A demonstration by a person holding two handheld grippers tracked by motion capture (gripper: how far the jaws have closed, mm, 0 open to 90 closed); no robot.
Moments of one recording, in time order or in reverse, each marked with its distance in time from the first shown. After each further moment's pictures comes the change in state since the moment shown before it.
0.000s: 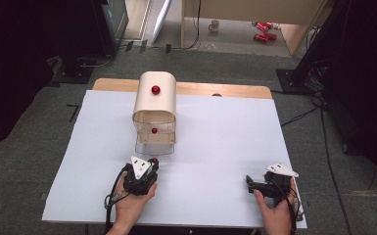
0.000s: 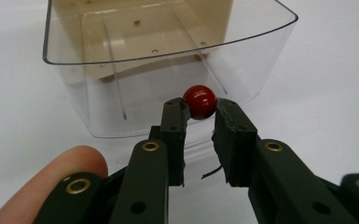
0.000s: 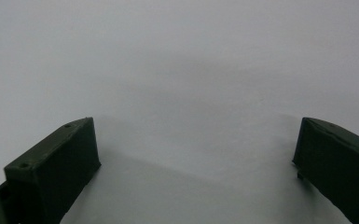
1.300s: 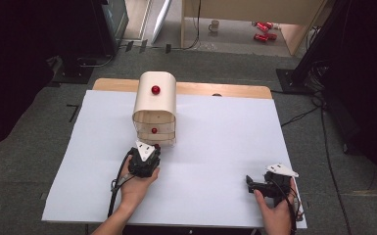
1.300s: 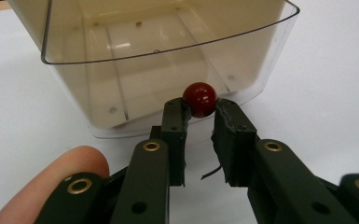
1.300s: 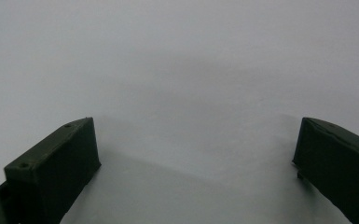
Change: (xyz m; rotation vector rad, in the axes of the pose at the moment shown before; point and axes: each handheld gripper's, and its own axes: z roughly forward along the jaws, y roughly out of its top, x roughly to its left) left arm 0.011 0.024 0.039 -0.005 0.039 0.025; right arm 0.000 0.000 0.000 0.000 0.000 0.000
